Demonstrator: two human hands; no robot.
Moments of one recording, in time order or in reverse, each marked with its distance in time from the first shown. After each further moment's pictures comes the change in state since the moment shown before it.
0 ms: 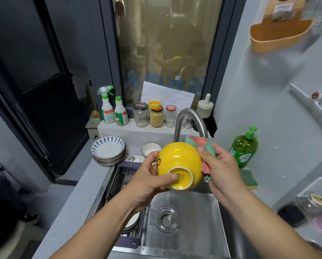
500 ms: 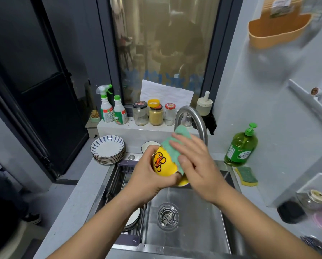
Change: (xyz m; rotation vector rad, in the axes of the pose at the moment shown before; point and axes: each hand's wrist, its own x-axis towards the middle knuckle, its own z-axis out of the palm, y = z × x) left_hand 0.001 0.002 0.008 0.348 0.128 0.238; right_hand 0.002 0.017 0.005 -0.899 -0.318 -0.735
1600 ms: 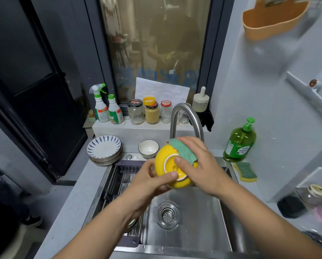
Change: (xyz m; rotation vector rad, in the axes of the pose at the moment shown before) left_hand 0.003 -0.016 0.007 -0.315 -0.044 -0.402; right_hand -0.001 0.028 -0.005 0.184 -0.064 0.287
